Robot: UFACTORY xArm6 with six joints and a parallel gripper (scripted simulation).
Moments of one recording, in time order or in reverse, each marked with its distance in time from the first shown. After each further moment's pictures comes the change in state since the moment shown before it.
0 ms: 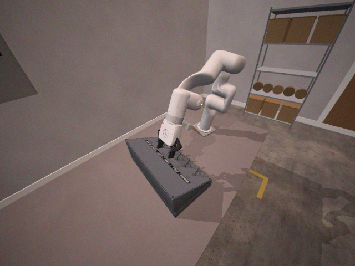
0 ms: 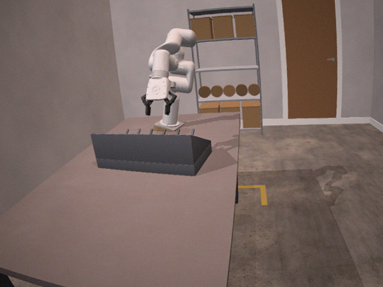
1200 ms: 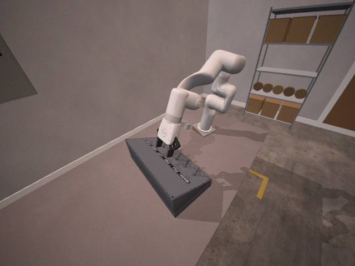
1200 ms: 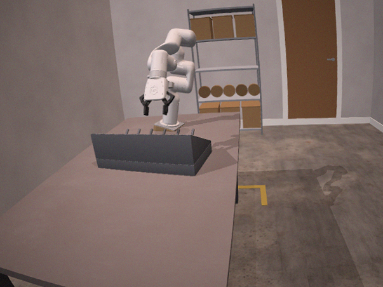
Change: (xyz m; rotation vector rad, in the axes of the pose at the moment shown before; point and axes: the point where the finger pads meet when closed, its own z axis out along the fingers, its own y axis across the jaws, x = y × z) arm 0.000 -0.010 0.000 0.000 0.000 0.000
